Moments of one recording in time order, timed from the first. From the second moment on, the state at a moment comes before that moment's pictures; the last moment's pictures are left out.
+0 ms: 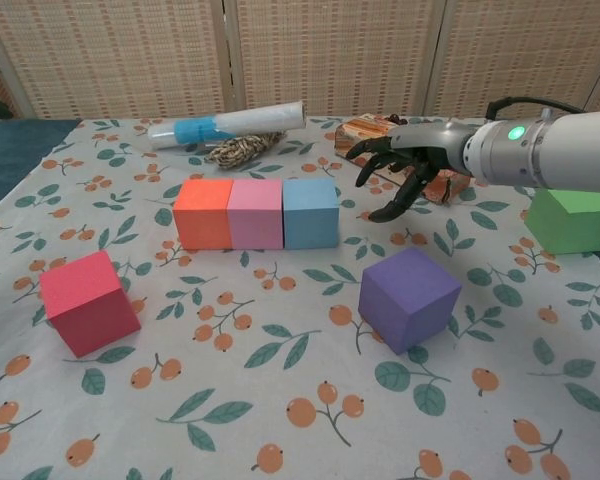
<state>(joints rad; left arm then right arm) -0.39 -1.05 -0.03 -1.69 1.55 1.21 -0.27 0.97 -1.51 0.25 -1.32 -0.80 0.55 -0.06</state>
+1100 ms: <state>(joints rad) -0.41 -1.07 -0.02 -1.64 1.56 1.17 -0.32 0.96 -1.52 0.24 -1.36 -0.88 0.60 0.01</state>
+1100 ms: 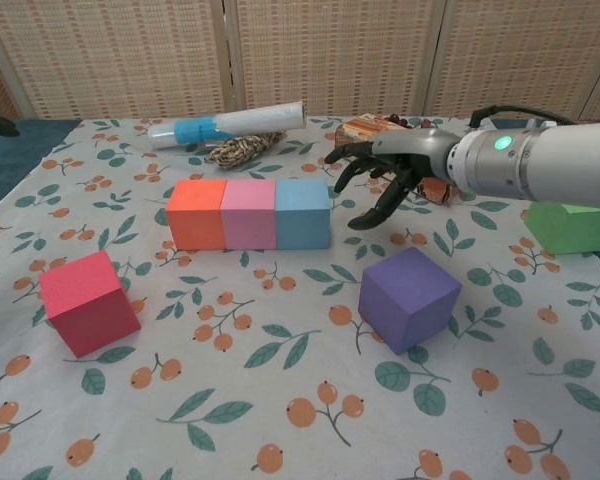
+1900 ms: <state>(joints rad) -0.50 -1.15 -0.01 -1.78 1.44 0.99 0.02 0.69 -1.11 0.23 -1.74 -1.10 0.90 0.10</state>
